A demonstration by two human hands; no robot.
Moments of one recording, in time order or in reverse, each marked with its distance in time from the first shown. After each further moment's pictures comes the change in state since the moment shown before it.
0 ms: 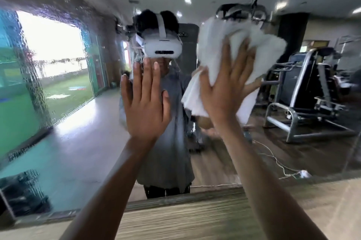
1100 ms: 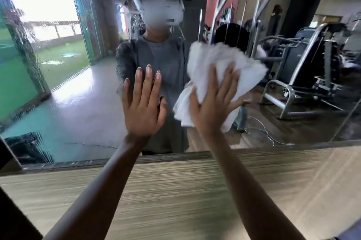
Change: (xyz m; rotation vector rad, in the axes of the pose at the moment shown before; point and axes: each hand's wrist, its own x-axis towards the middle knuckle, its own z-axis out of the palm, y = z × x) left_hand -0.107 -0.008 -0.003 -0.003 -0.054 0.067; right_hand -0.130 0.020 -0.002 0.009 -0.093 -0.024
